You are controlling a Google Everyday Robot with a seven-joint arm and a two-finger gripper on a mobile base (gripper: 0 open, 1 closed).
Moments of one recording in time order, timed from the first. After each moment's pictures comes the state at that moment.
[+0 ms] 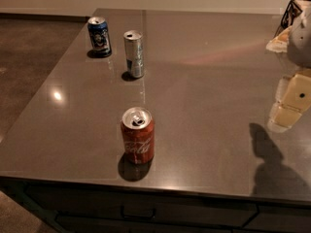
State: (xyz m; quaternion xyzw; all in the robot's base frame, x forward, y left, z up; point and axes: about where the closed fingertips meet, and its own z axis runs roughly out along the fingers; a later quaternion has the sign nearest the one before) arm 0.438 -0.217 0.976 -0.60 0.78 -0.03 0.16
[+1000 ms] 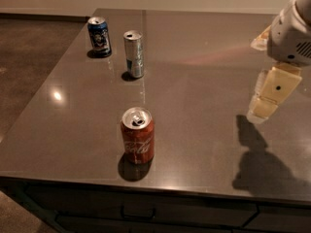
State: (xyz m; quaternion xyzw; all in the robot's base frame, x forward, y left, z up) arm 0.461 -0.193 0.969 -0.60 0.78 -0.01 0.17
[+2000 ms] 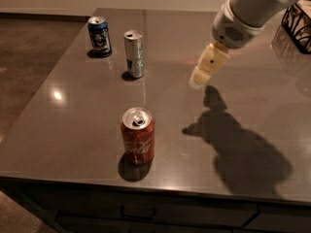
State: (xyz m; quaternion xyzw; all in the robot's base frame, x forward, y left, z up) arm 0.571 -0.130 0.952 -0.52 0.82 0.01 0.24
